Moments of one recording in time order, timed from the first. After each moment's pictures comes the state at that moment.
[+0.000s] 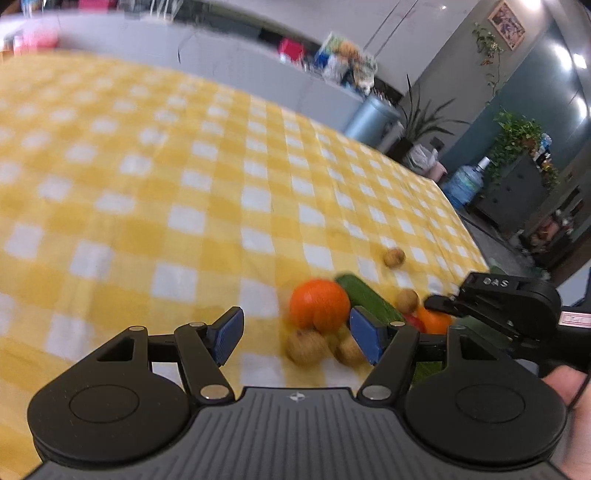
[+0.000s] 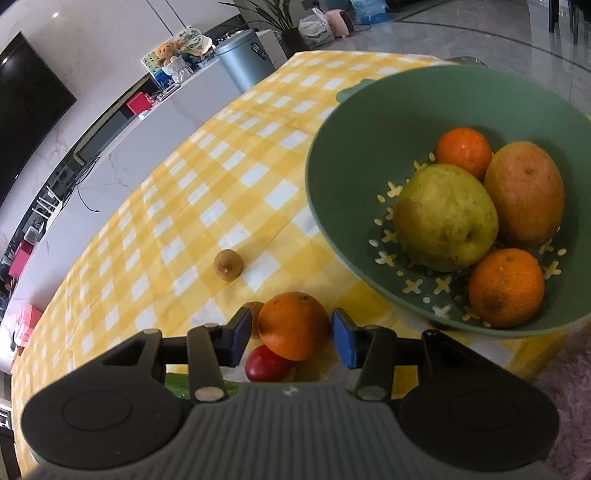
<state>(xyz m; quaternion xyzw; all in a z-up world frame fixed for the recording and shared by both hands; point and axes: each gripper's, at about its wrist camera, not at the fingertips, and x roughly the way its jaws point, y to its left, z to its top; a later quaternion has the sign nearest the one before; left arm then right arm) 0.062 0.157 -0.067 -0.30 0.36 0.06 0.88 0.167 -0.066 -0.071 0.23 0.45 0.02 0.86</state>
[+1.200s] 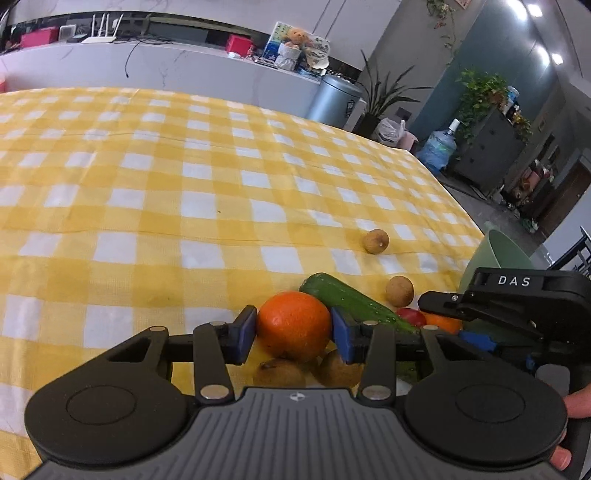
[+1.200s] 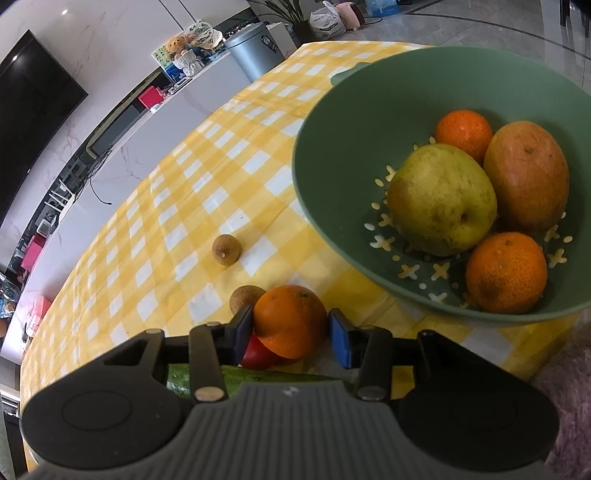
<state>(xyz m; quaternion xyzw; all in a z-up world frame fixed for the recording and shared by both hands) 0.099 0.130 -0.078 -0.21 0.36 0.01 0.91 0.160 -0.073 -0.080 0.23 0.45 0.05 0.86</state>
